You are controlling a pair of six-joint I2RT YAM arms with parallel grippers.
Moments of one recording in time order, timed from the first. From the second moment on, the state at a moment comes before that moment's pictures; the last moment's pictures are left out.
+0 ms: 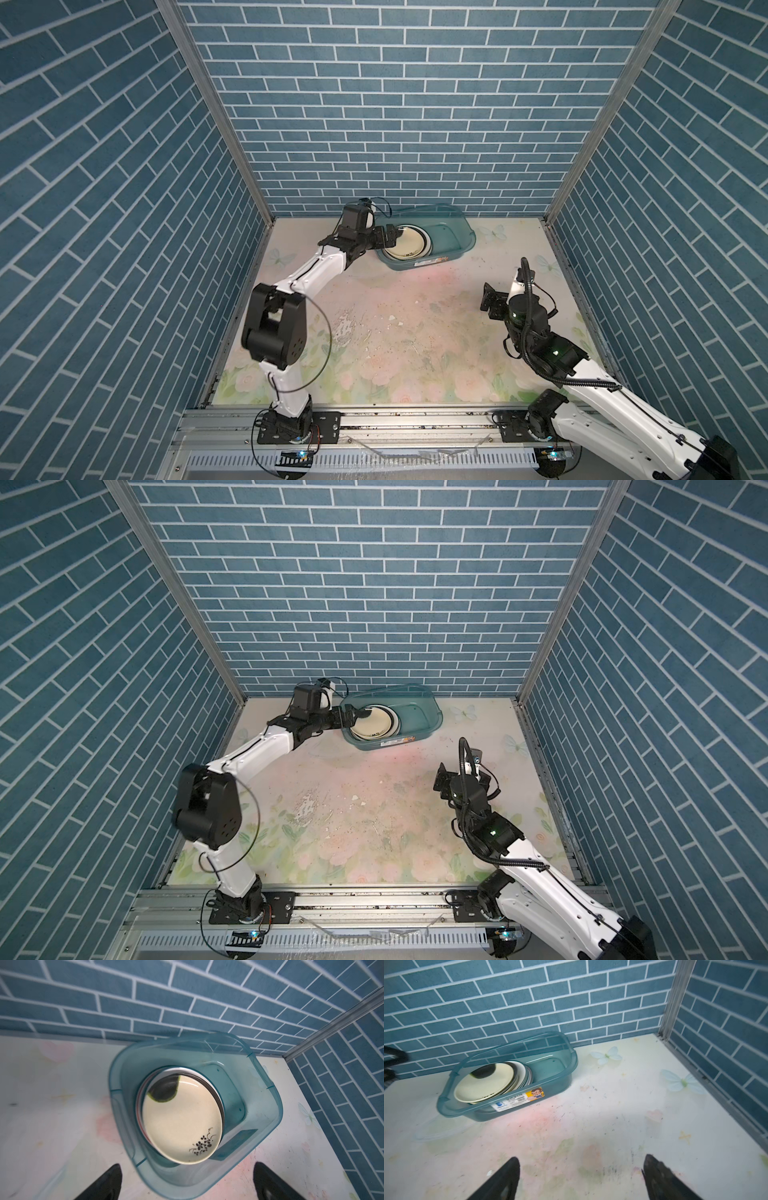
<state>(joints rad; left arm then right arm) -0.34 1.73 1.36 -0.17 0.13 -0.36 0.66 0.78 0.49 -0.08 0.61 0.33</state>
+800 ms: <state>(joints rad) -0.06 1.15 0.40 0.38 -0.29 -0.04 0.20 1.31 0.25 0.78 0.68 0.03</state>
